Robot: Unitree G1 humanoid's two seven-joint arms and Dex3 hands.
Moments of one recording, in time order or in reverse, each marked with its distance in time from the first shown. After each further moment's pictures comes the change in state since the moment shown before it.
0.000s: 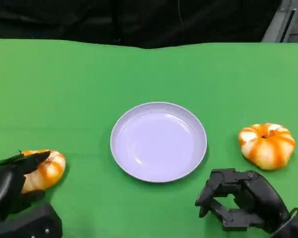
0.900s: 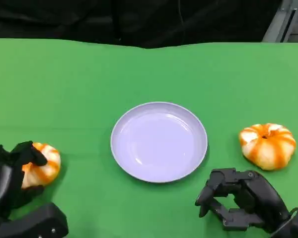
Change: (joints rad) left arm -0.043 -0.019 -0.041 0.070 0.037 -0.032 0.248; right arm 0.000 0.000 0.001 0.000 0.000 0.000 -0.002
